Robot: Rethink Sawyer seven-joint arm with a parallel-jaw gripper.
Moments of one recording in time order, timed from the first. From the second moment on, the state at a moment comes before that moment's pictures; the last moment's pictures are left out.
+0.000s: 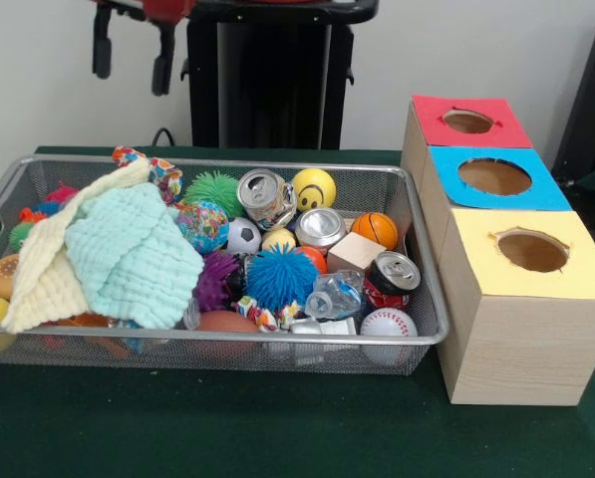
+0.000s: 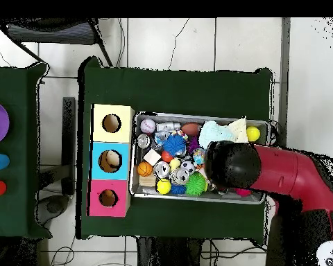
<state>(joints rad) -0.51 -0.93 0.12 1.63 -0.34 0.80 1.79</state>
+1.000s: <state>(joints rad) -0.49 -0.86 0.23 1.74 -0.24 0.45 1.79</state>
